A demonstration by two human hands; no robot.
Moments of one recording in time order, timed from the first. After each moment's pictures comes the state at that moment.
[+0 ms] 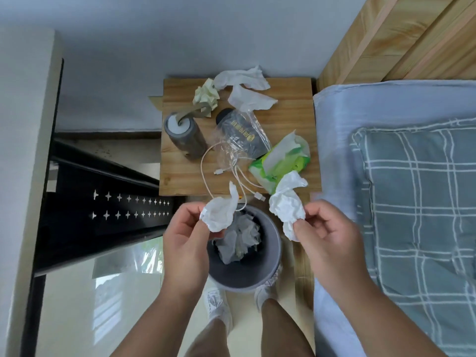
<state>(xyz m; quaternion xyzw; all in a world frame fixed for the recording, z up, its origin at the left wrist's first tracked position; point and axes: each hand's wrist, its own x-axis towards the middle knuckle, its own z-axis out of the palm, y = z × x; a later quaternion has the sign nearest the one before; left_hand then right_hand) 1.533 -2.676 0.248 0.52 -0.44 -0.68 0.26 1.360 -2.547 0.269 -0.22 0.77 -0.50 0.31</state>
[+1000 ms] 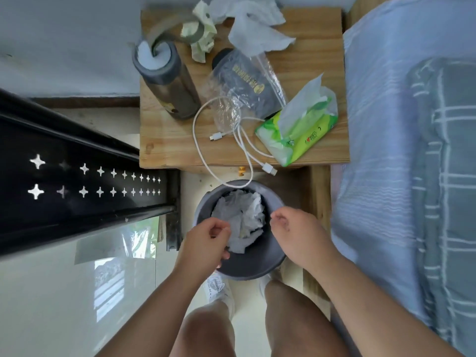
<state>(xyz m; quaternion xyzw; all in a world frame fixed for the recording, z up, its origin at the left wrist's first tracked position) 1.564 -2.650 0.085 0.60 -0.55 -0.57 -0.09 1.377 -2.531 0.097 -0.31 0.84 -0.14 0.41</state>
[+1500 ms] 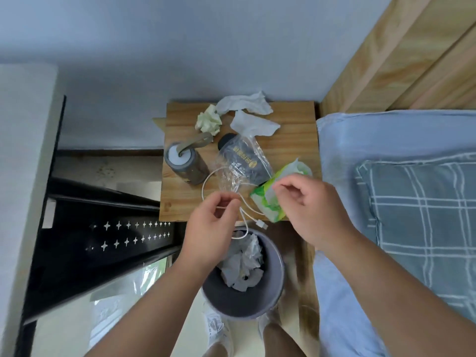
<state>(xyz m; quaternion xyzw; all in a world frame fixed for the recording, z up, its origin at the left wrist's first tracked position) 1.464 -2.737 0.225 0.52 -0.59 -0.61 0.12 1.285 -2.638 0.247 -0.36 0.82 -0.35 0.29</state>
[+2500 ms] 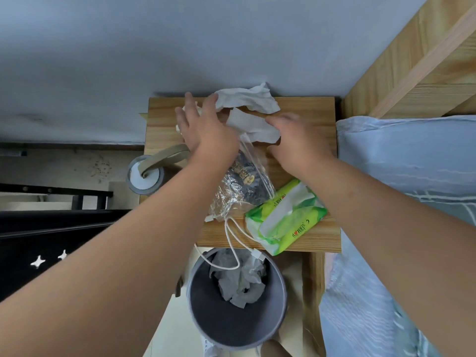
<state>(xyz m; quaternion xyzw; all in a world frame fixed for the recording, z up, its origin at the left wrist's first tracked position) 1.301 -2.880 0.168 0.62 -0.72 -0.30 0.03 1.165 -2.780 0.133 -0.50 0.83 -0.14 0.22</state>
